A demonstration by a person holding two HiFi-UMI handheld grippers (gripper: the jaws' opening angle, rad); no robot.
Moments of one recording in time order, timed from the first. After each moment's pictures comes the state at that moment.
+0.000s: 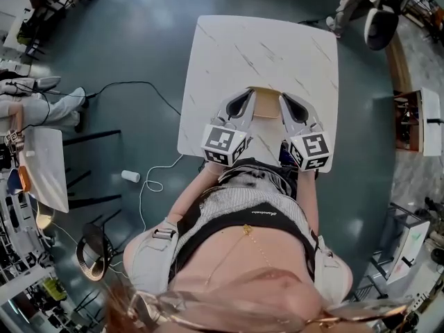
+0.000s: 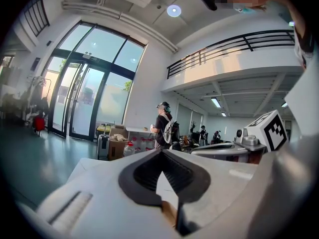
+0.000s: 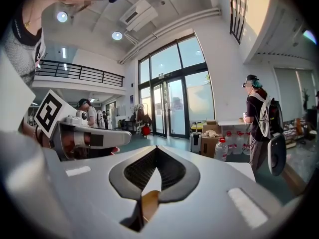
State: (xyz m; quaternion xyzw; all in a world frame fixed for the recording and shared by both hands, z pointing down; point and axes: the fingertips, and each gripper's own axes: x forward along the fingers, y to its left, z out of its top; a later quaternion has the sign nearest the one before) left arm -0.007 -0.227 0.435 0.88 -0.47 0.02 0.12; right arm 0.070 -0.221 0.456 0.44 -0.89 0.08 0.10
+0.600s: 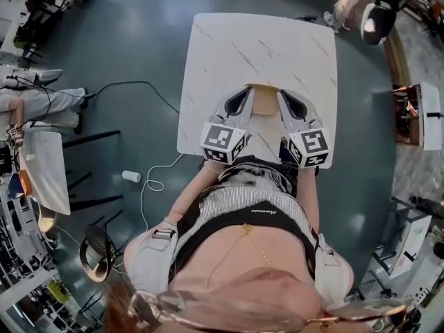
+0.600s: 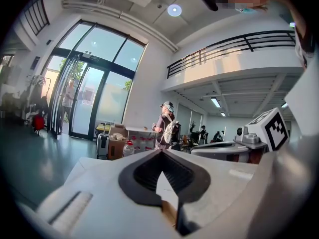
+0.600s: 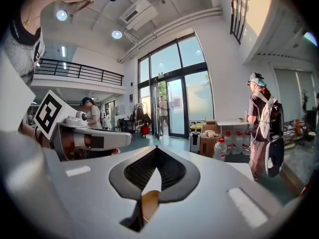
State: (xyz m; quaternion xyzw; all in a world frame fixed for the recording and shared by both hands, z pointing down) left arm -0.003 -0.225 0.438 0.88 -0.46 0.02 0.12; right arm 0.072 -0.220 0.454 0.44 -0.89 0.08 0.10
